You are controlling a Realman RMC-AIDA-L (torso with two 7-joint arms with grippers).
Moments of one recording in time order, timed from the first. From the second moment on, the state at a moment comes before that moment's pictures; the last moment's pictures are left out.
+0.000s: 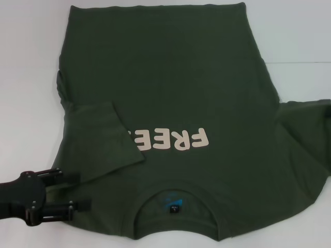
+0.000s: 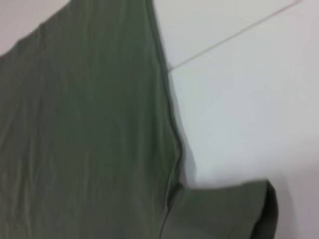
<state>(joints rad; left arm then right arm) -0.39 -2.11 0.34 0.91 2.26 1.97 -1.51 0.70 1.85 -0.55 -0.61 -2.50 -1.20 2.62</state>
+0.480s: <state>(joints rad) -0.40 -2.11 0.34 0.90 2.26 1.97 -1.51 0.77 1.85 -0.55 -0.61 -2.48 -1.25 2.62</state>
